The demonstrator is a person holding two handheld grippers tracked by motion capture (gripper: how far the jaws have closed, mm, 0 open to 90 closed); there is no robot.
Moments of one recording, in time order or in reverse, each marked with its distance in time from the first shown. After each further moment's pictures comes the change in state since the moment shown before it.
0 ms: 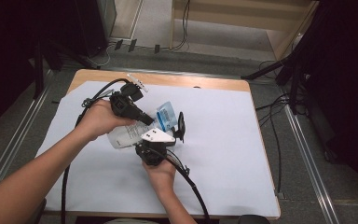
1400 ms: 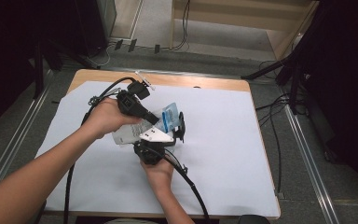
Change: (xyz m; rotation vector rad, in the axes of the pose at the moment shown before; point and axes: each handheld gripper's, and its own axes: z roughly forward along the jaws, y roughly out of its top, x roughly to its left) left arm -0.005 0.015 0.008 0.024 -0.006 -0.048; right arm 0.000 -0.002 0.008 -0.028 0.004 0.000
